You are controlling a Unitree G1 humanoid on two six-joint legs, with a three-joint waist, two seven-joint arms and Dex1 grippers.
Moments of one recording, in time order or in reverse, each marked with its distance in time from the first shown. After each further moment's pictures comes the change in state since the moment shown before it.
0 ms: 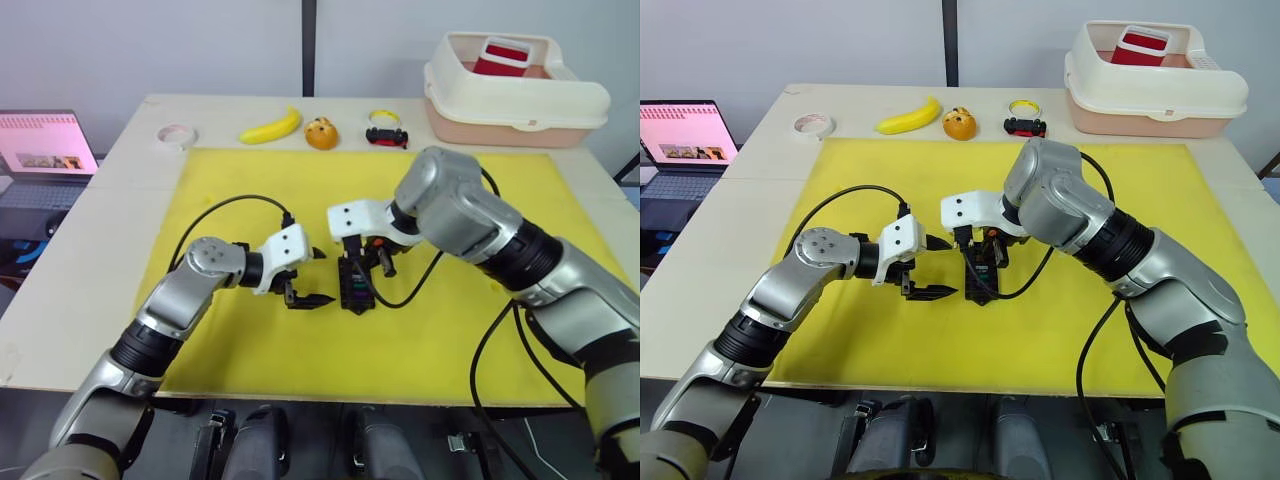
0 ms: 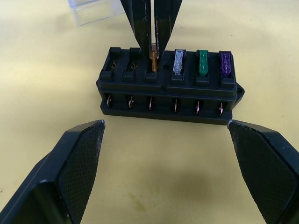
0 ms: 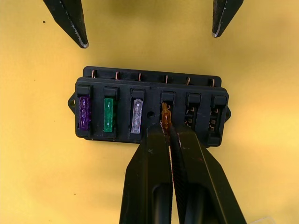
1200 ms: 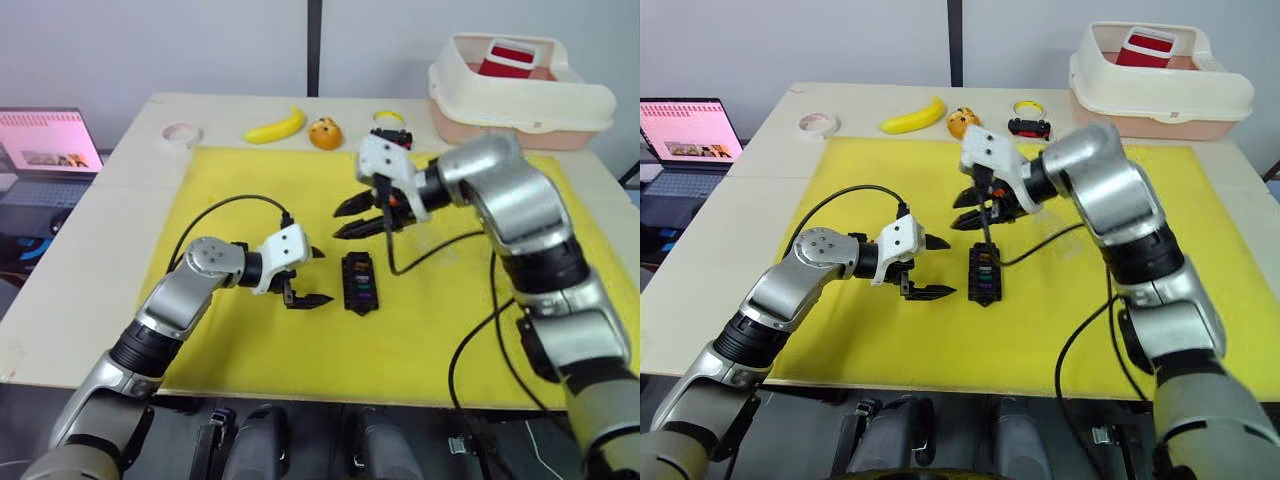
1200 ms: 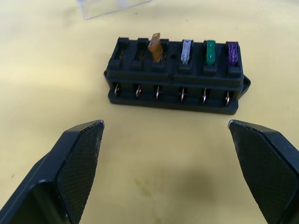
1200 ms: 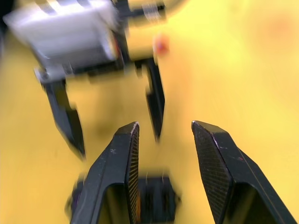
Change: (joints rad) left arm 0.003 0.005 0.010 0.002 0.017 -0.005 0.000; right arm 0.293 0.054 -0.591 -0.066 0.388 -0.093 -0.192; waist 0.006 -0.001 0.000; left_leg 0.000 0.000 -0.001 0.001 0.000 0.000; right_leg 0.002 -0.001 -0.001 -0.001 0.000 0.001
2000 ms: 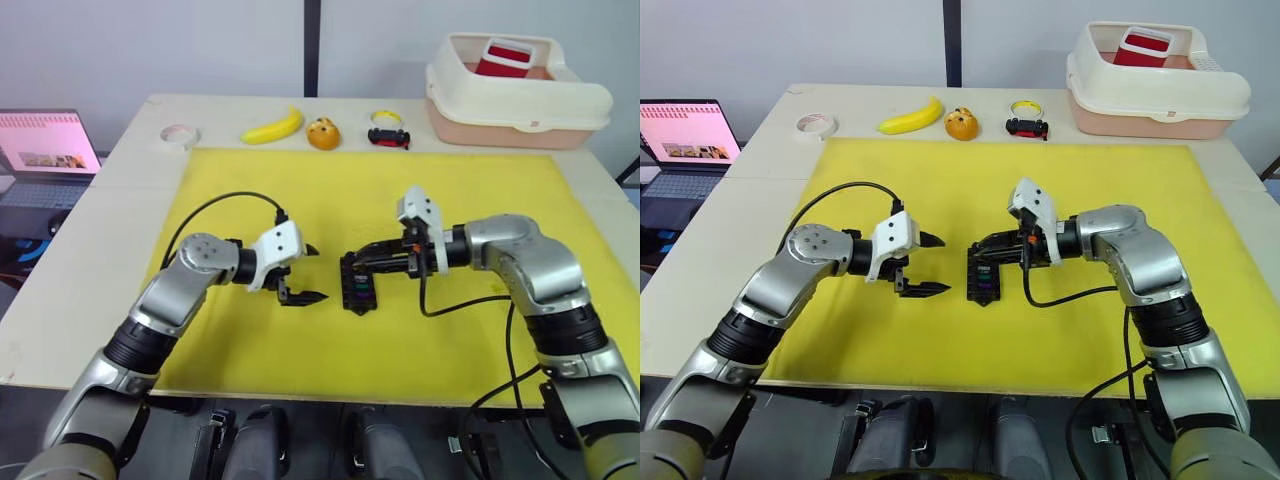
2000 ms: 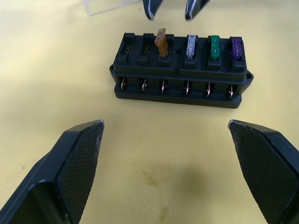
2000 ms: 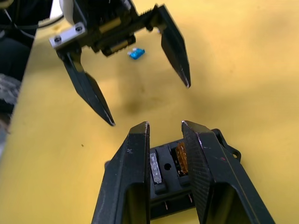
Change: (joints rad) left arm -0.009 0.017 0.011 0.008 -0.001 0.006 -0.023; right arm 0.278 -0.049 -0.054 0.003 0.163 -0.074 -0.157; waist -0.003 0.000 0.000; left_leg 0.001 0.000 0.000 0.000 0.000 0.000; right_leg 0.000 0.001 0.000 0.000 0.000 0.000
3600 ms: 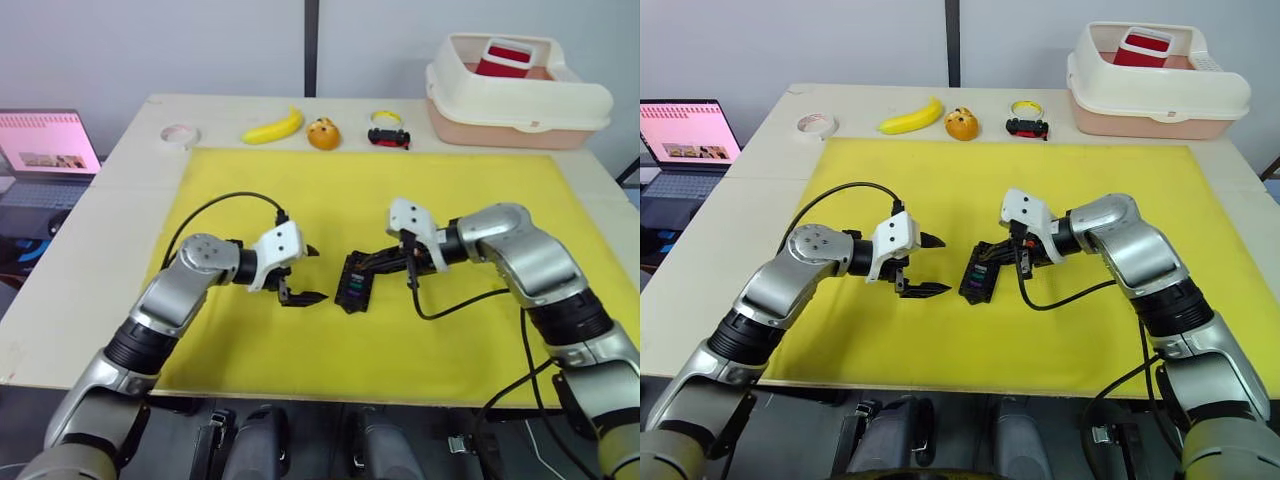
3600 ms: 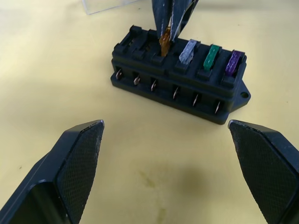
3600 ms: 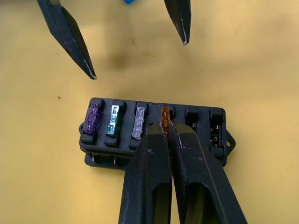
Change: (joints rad) left arm 0.001 -0.009 -0.001 -0.008 0.000 0.016 0.001; right arm -0.105 -0.082 0.161 0.013 -0.117 -0.041 0.026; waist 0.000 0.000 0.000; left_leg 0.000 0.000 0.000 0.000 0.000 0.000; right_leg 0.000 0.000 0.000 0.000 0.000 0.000
